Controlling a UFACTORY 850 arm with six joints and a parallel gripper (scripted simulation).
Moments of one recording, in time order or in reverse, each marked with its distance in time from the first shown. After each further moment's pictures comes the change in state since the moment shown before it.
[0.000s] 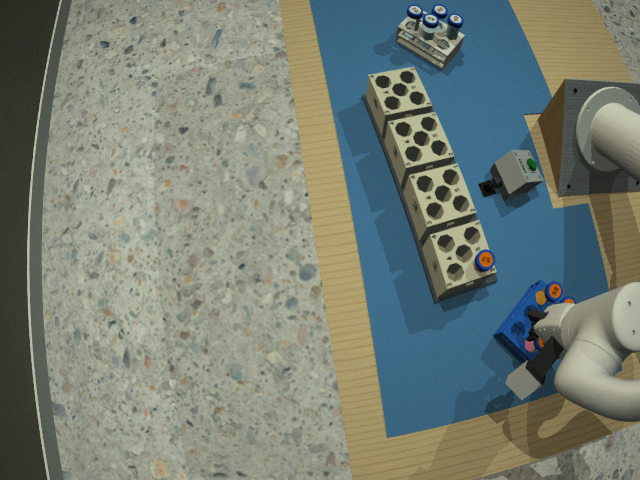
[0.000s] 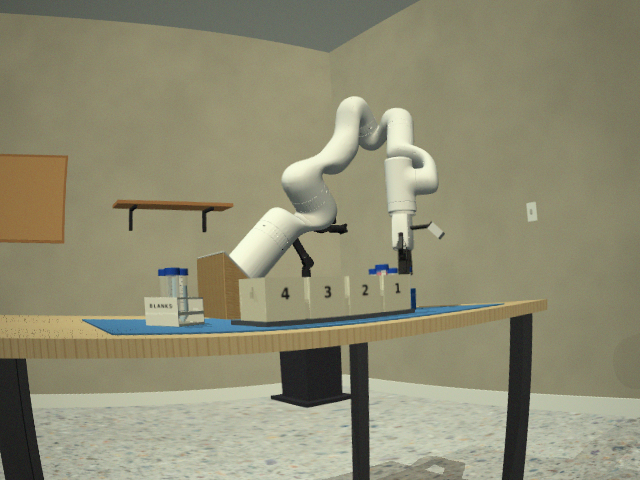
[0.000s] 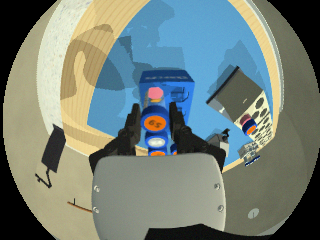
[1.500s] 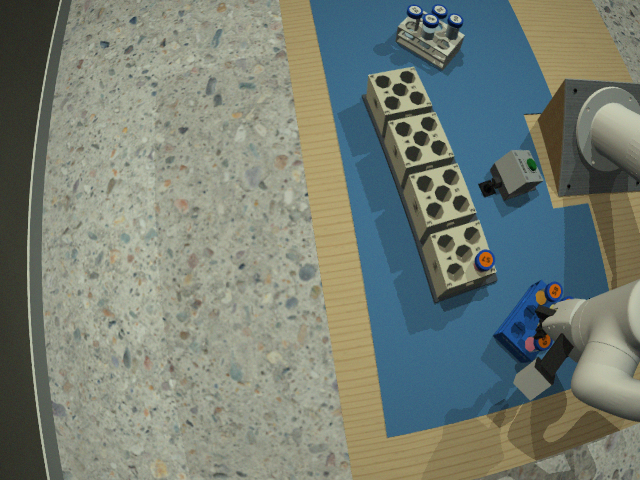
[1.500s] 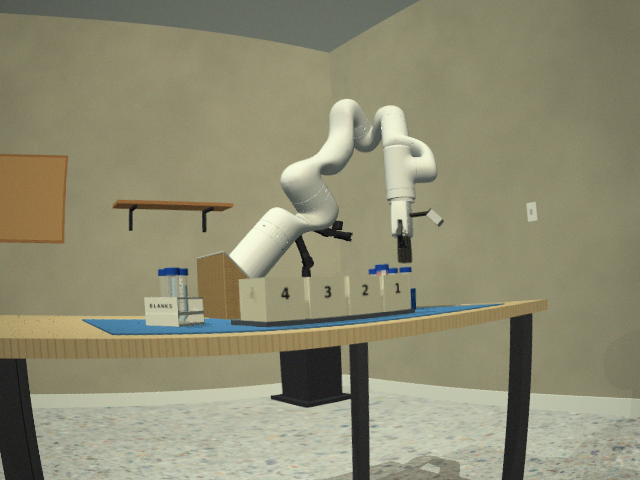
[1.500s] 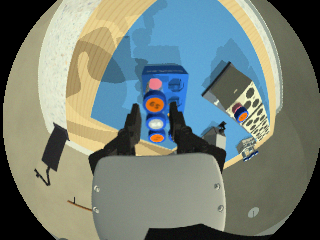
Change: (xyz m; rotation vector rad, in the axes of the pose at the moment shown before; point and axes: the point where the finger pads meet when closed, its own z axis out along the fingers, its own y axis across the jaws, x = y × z) arm 0.000 0.000 -0.036 -0.001 0.001 0.000
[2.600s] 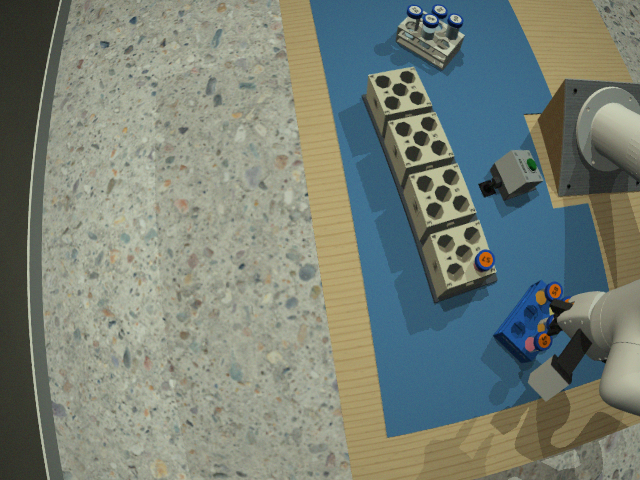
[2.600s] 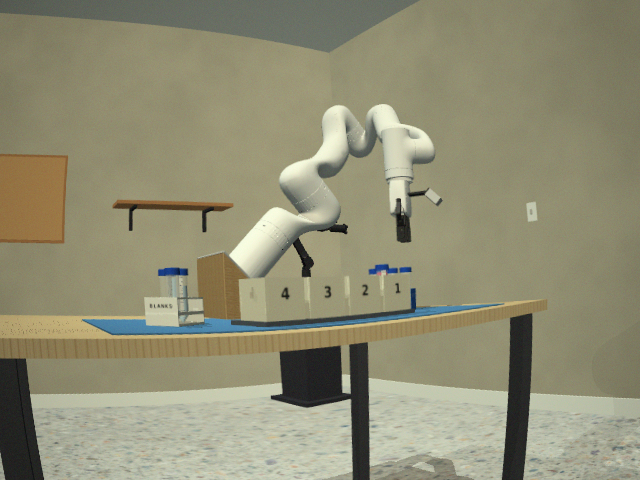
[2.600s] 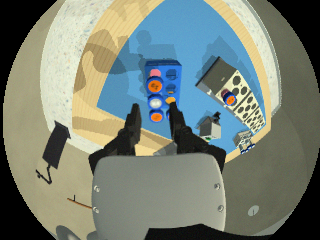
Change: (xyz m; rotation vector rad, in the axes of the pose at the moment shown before) arm 0.000 0.000 -0.059 0.000 0.000 0.000
